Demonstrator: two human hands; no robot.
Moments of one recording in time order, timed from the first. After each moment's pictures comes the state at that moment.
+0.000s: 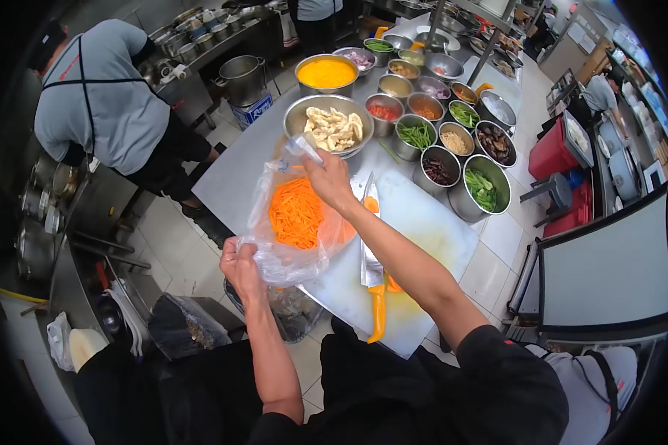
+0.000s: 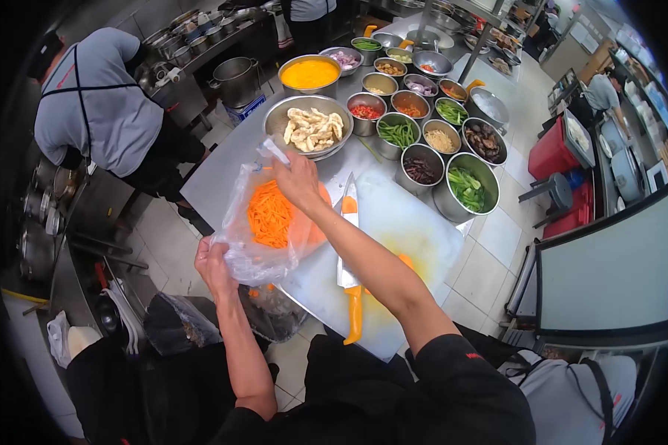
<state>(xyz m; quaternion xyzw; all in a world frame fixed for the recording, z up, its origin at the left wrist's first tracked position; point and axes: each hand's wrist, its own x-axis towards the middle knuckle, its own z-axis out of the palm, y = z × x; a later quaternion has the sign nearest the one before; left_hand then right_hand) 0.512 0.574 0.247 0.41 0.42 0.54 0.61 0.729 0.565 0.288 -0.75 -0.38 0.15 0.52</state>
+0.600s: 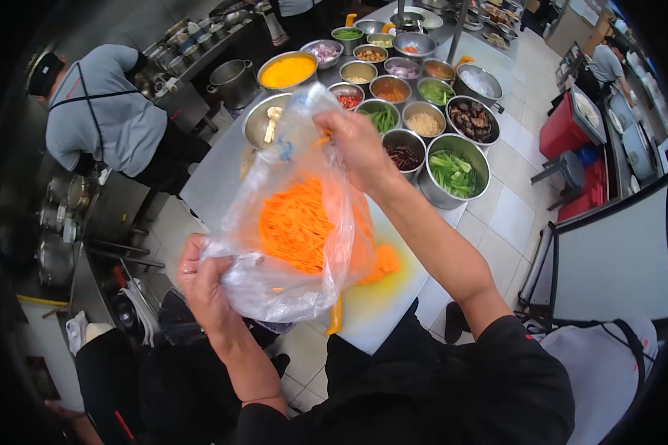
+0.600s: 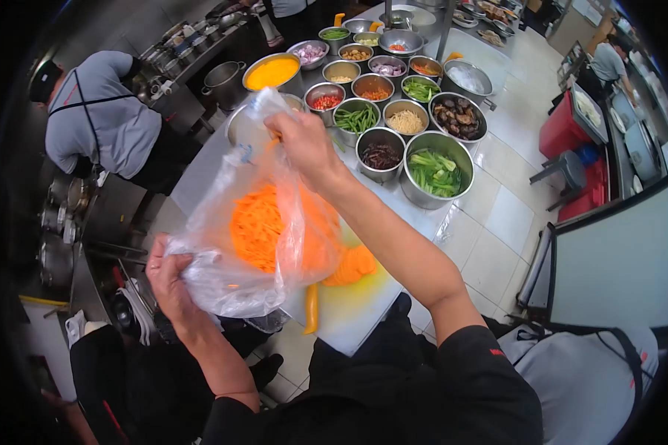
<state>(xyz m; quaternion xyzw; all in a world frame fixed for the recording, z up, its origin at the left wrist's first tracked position) 0.571 0.453 0.403 0.51 0.29 0.51 0.63 0.822 0.442 0.378 -0.43 -0.32 0.37 0.76</state>
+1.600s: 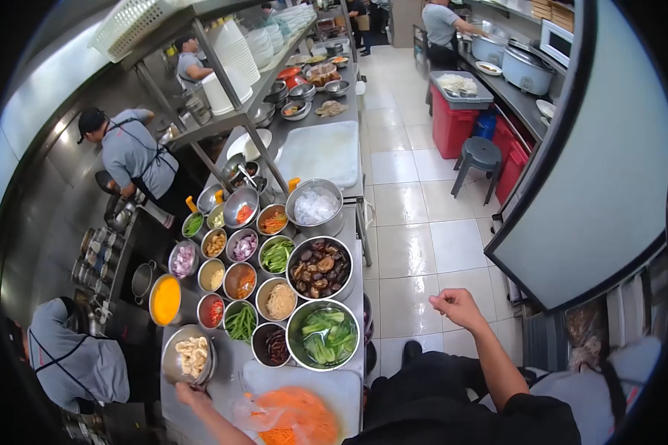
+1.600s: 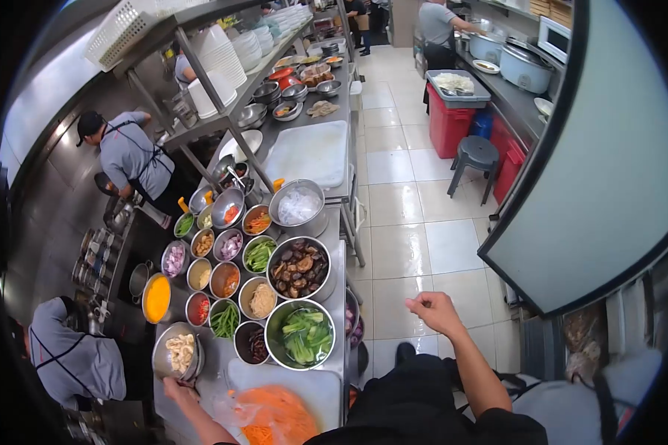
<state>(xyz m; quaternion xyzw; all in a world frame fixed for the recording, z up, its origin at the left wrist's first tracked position) 0.751 0.678 0.193 0.33 0.62 0.53 0.48 1.075 0.043 0.243 -0.82 -0.03 0.17 0.55</state>
